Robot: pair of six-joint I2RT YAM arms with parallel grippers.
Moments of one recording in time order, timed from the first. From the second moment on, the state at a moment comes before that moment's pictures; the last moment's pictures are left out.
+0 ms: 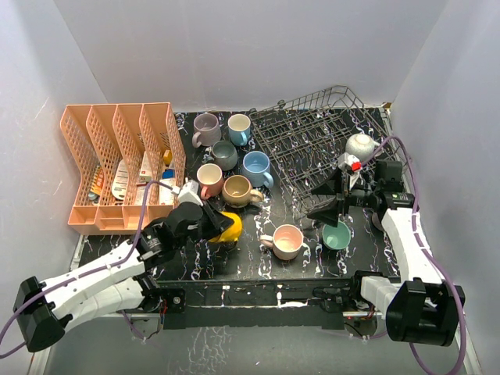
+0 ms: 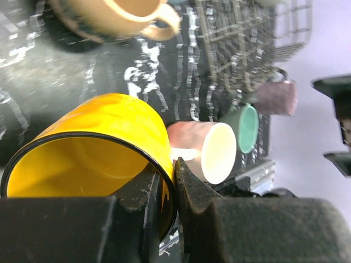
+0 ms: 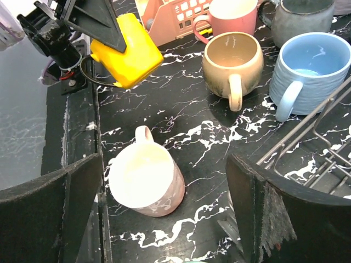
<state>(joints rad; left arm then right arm) -0.92 0.86 0.61 -0.35 -0.26 -1.16 -0.12 1.04 0.75 -0.51 -1.40 -0.58</state>
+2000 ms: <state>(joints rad) -0.92 1.59 0.92 1.39 -0.09 -0.85 0.15 1.19 0.94 0.58 -1.20 1.12</state>
